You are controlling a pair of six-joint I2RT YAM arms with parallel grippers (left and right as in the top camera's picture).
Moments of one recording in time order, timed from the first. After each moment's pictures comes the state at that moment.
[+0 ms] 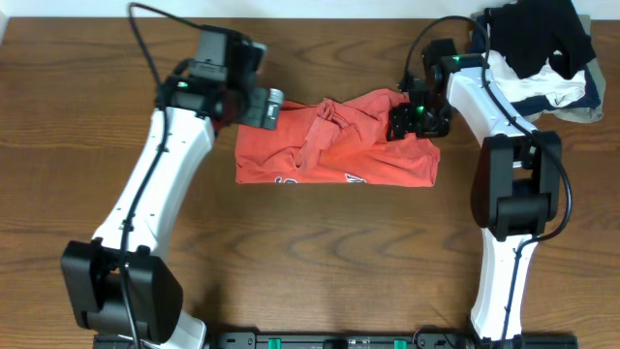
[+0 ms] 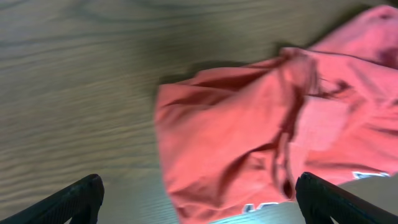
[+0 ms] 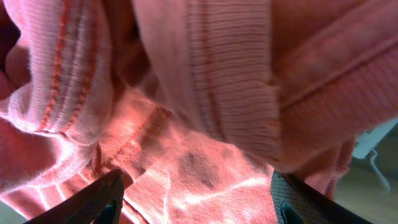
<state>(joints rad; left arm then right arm) -0.18 1.71 1.52 -0.82 0.07 0.04 0.11 2.31 1.83 -1.05 -0.27 -0.03</state>
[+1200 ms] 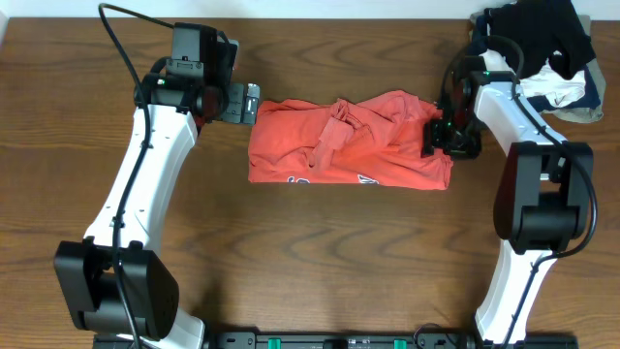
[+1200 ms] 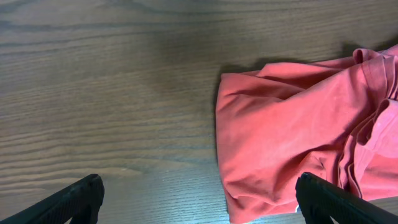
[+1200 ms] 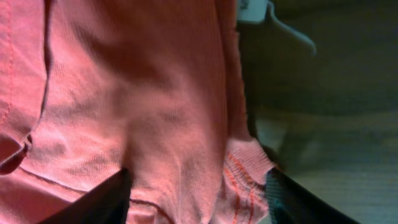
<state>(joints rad) -0.12 1.71 1.52 -0.82 0.02 0.04 0.02 2.19 1.61 -1.01 -0.12 0.09</state>
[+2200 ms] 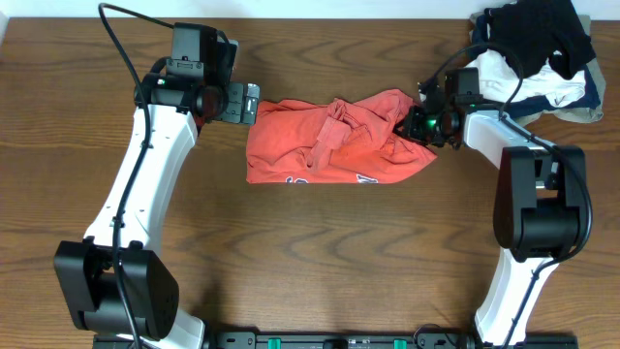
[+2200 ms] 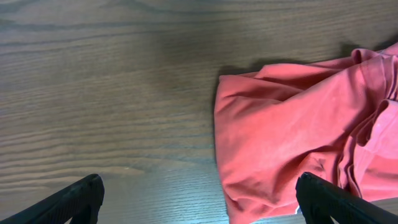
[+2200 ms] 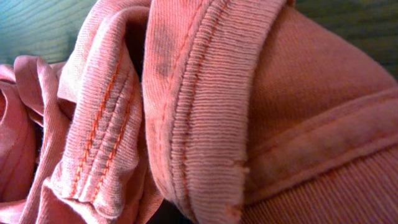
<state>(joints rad) -0.12 1.71 1.52 -0.82 0.01 0.04 0.05 2.13 1.34 -0.35 -0.53 0.30</state>
